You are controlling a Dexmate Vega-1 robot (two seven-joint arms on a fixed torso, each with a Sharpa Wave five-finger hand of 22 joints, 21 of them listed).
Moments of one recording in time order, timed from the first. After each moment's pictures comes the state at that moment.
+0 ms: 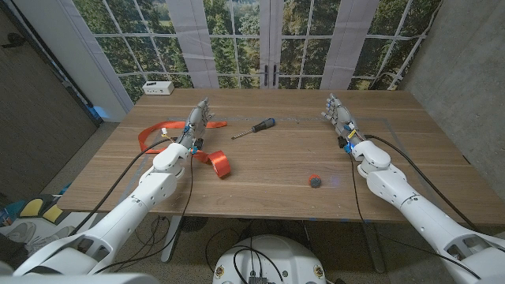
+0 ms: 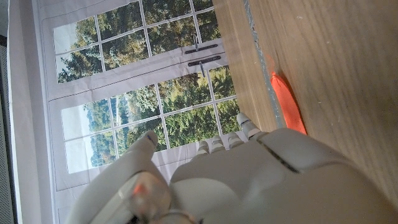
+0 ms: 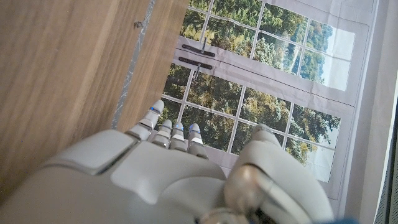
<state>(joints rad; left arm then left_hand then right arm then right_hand) 0.84 0.51 0.37 -1.29 -0.66 -0.29 -0.04 0.19 0.14 0.49 0.12 0.20 -0.17 -0.02 0.18 0.17 -0.17 -0.04 0.20 0.18 -0.17 0.01 0.18 0.17 -0.17 0.02 0.57 0.18 -0.84 -0.52 -0.37 -1.32 0.64 0.28 0.02 0.38 0.13 0.12 0.02 0.27 0.05 0.06 0.19 0.18 0.01 0.10 0.20 0.19 -0.02 0.05 0.19 0.22 0.06 0.03 0.47 0.17</state>
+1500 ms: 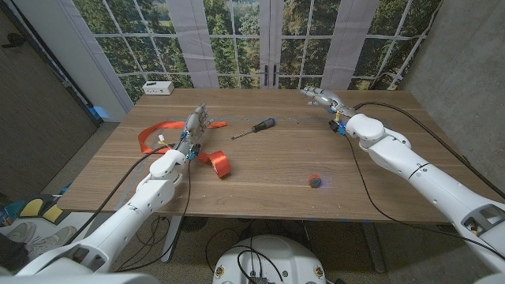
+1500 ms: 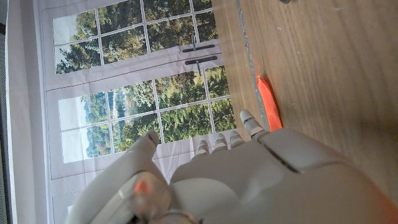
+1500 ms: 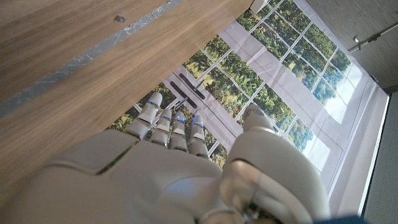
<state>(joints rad) 0.89 0.51 0.34 -1.31 -0.70 -0.31 -0.06 0.19 0.14 0.49 0.11 0.20 -0.17 -0.05 0.20 0.17 -0.17 0.07 0.21 0.18 -0.17 0.08 0.19 0.17 -0.17 0.11 0.58 0.18 -0.67 -0.68 -0.53 -1.55 0.30 -0.02 0.00 0.52 0.17 0.22 -0.09 0.21 0.16 0.01 0.21 0.18 0.13 0.11 0.22 0.20 0.09 0.09 0.23 0.20 0.13 0.11 0.44 0.17</state>
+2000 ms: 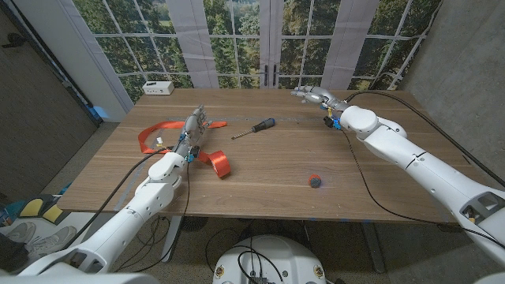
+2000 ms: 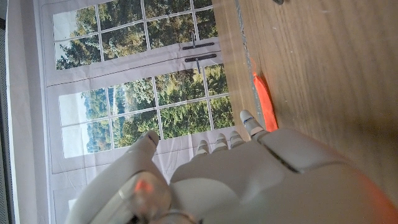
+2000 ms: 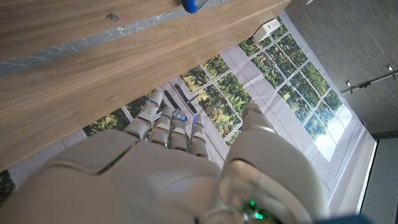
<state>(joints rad) 0.92 0.52 0.34 -1.32 -0.71 -0.32 -0.05 0.19 0.14 0.49 0.10 0.20 -0.17 -0.05 0.20 0.17 -0.17 0.08 0.21 0.18 -0.17 0.08 0.19 0.17 -0.17 0.11 0.58 0.18 -0.59 -0.70 -0.60 -1.59 0.18 -0.11 0.05 0.52 0.17 0.24 -0.10 0.20 0.17 0.01 0.21 0.19 0.14 0.11 0.22 0.20 0.10 0.07 0.23 0.20 0.13 0.10 0.44 0.17</state>
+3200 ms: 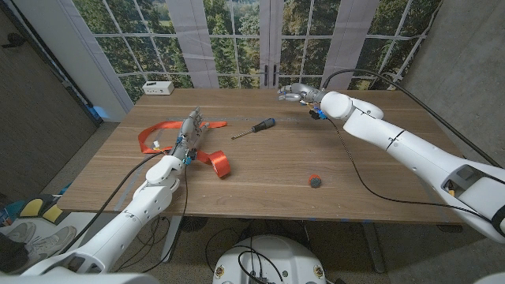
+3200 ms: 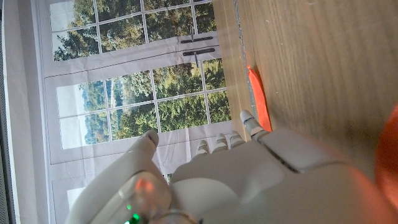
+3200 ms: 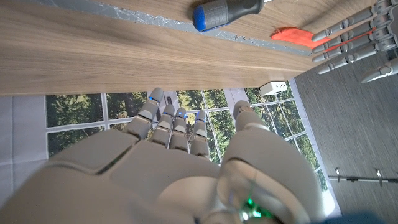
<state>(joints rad) 0.93 0.51 0.32 -1.31 -0.73 -0.34 -0.06 0.19 0.14 0.50 0.10 0.20 -0.17 -0.05 0.19 0.17 -0.17 0.08 0.21 0.19 -0.17 0.08 0.19 0.17 -0.17 0.11 0.57 0.18 -0.39 -0.65 -0.81 -1.61 -0.16 -0.30 0.18 0.56 0.20 0.33 -0.09 0.20 0.24 -0.01 0.22 0.19 0.19 0.07 0.23 0.20 0.15 0.03 0.24 0.22 0.19 0.07 0.43 0.17</state>
